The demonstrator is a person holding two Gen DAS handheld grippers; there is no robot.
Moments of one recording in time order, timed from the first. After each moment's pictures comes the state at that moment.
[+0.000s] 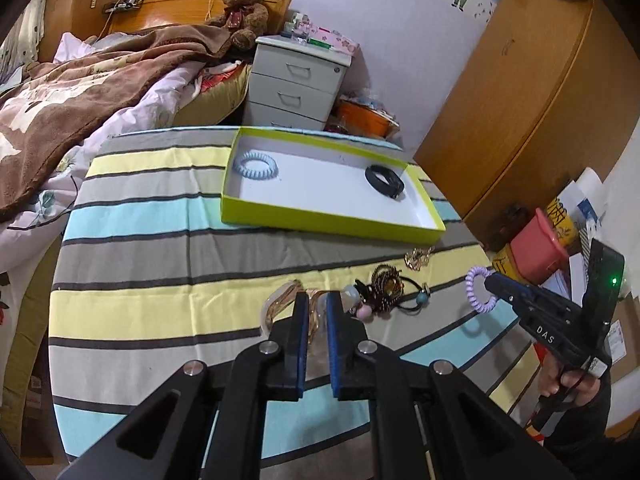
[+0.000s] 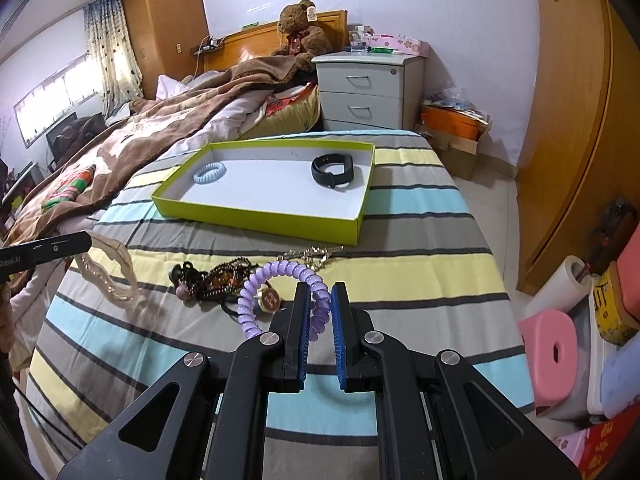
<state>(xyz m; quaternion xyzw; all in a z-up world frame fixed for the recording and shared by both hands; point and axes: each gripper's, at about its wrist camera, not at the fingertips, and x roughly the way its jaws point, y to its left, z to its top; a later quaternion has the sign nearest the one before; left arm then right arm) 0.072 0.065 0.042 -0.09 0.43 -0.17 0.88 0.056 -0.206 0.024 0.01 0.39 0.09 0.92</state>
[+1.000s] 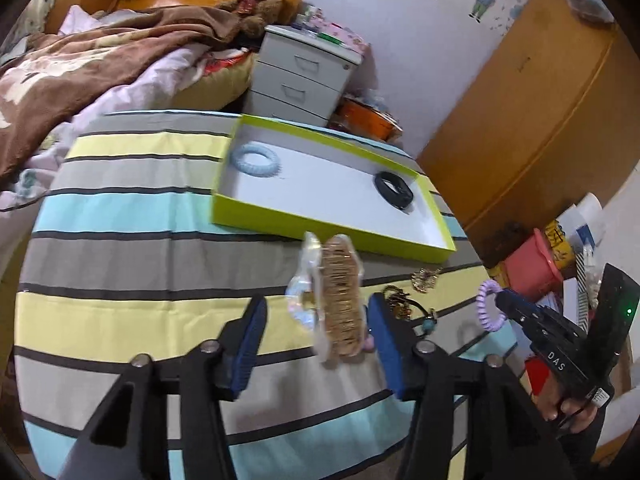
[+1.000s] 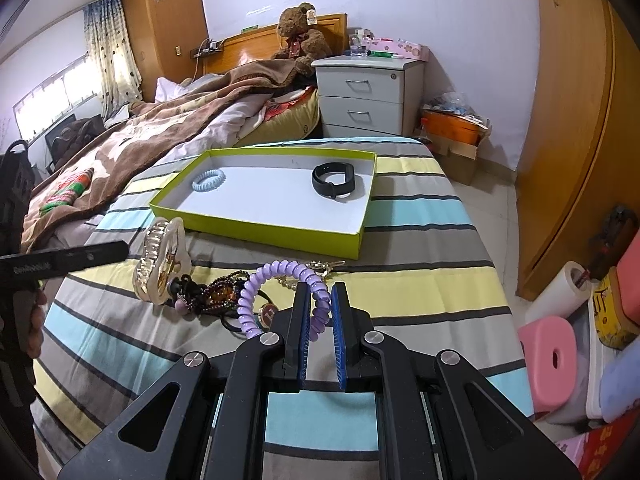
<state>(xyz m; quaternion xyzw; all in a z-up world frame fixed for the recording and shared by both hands) 0.104 0.057 0.018 -0.13 0.44 -0.18 0.87 0.066 -0.200 0.026 0.01 0.39 0.08 0.92</state>
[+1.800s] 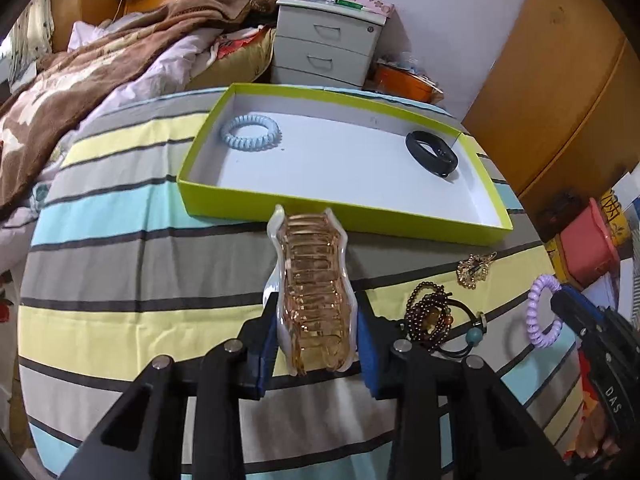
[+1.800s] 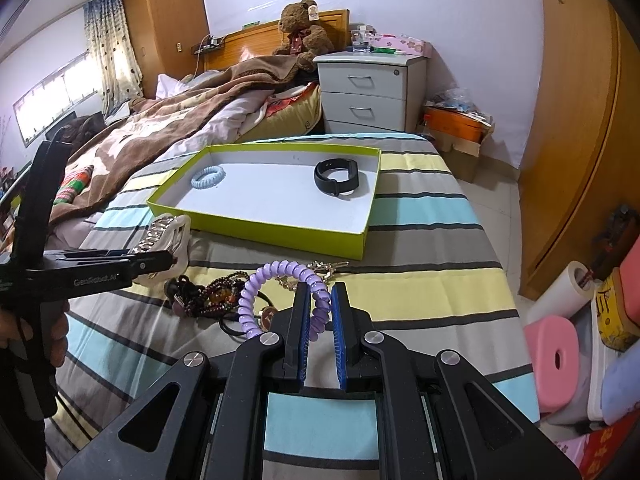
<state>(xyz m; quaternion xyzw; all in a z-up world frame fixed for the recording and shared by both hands) 0.132 0.005 -0.006 -0.05 0.49 -0.10 0.86 0.074 -0.198 0.018 0.01 0.39 0.09 0.92</state>
